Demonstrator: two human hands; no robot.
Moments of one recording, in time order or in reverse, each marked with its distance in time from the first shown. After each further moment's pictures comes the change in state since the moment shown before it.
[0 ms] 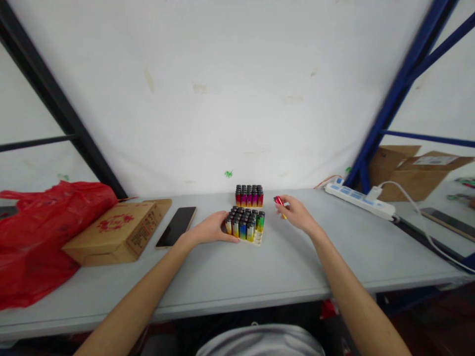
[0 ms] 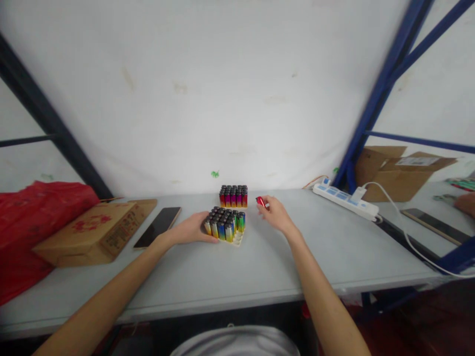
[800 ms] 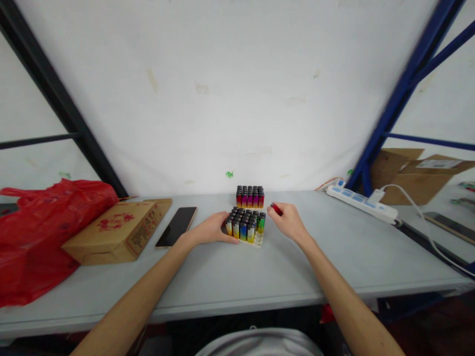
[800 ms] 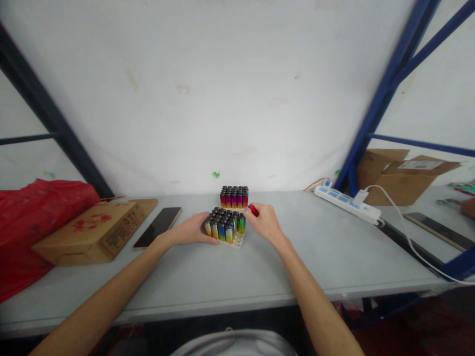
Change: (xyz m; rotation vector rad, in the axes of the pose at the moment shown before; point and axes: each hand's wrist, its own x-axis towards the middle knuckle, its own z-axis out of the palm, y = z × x) left_hand 0.000 0.001 0.000 -0.041 0.001 0.028; right_hand -0.018 -0.052 0.025 -0.153 0.143 -0.148
